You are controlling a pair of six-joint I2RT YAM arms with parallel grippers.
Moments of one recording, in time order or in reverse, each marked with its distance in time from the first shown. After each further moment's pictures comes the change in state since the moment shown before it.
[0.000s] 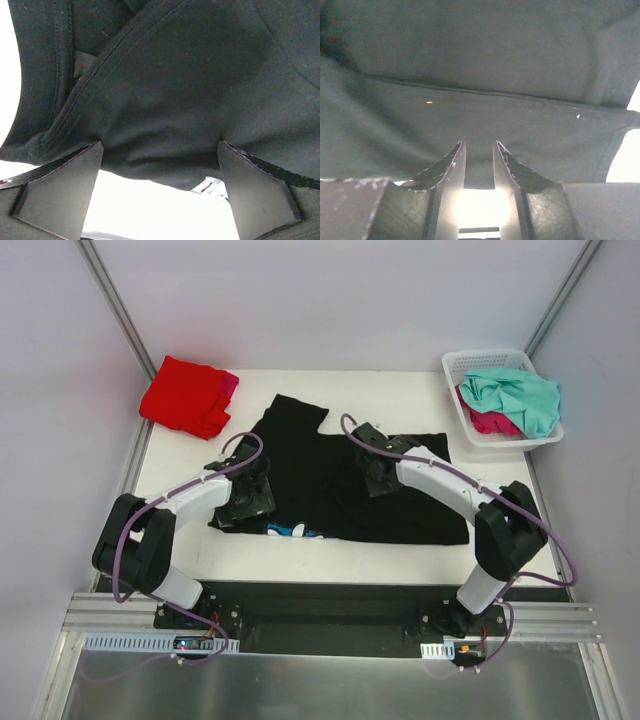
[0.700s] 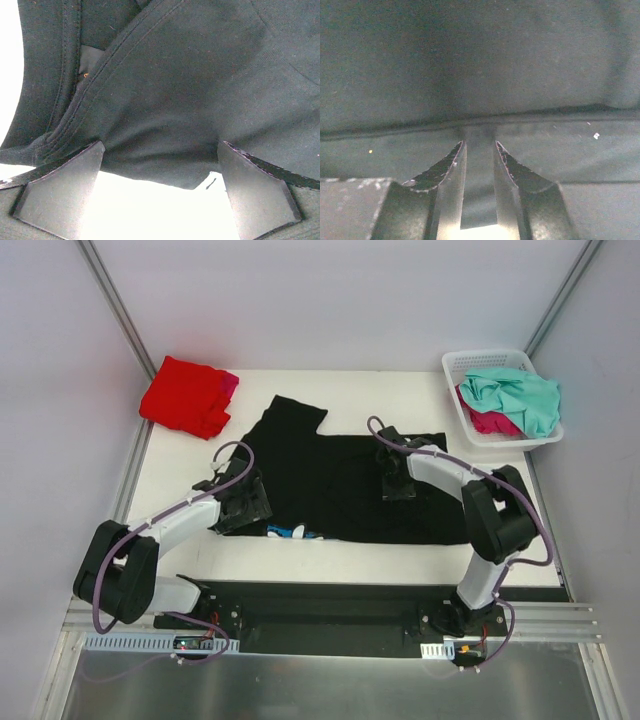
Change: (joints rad) left arm -0.007 -0.162 -0.172 0.134 0.005 -0.024; right arm -0.233 0.068 -0.163 0.131 -0.140 0.087
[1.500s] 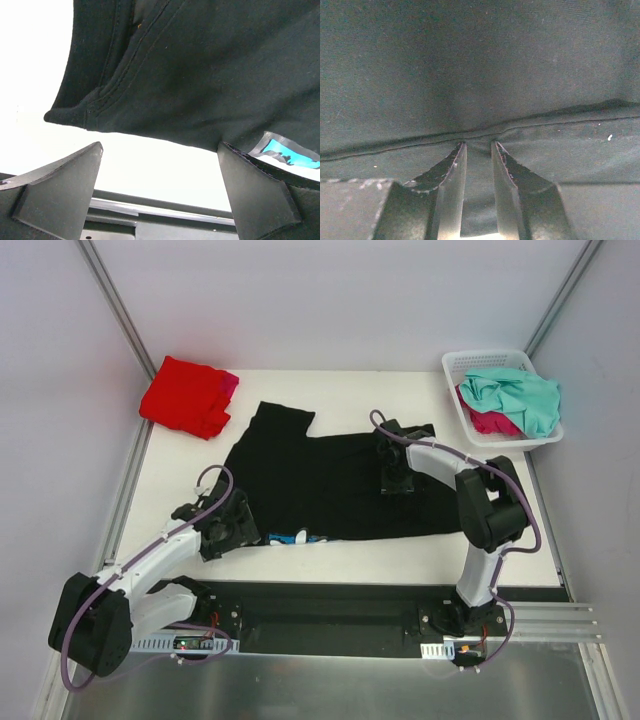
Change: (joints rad) left arm 0.000 -0.301 -0.153 -0.197 0.033 -0.067; right arm -0.053 0.119 0.076 0.009 -0.080 0.001
